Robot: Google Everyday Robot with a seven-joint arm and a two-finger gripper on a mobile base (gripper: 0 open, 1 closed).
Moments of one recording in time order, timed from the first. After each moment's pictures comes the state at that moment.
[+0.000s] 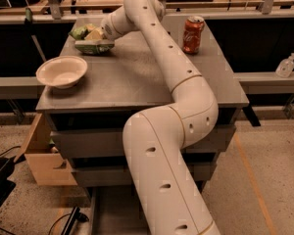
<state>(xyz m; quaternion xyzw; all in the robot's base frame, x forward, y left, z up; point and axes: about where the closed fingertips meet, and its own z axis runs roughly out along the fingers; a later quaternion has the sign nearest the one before) 0.894 0.178 0.850 -0.42 0.77 0.25 0.41</state>
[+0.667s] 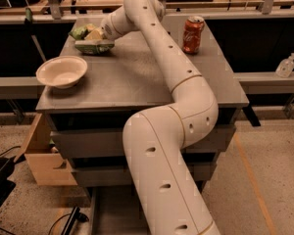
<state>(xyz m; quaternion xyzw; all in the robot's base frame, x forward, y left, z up) 0.894 0.178 0.850 -0.42 0.77 0.25 0.41</state>
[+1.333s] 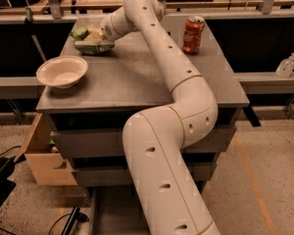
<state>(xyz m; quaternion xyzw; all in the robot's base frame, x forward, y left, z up) 0.894 0.178 0.850 -0.42 0.77 0.25 0.41</state>
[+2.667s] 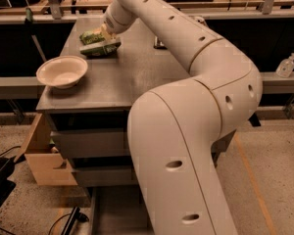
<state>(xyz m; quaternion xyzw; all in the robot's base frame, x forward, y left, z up) 0.857 0.124 0.880 -0.39 0.84 0.10 0.37</state>
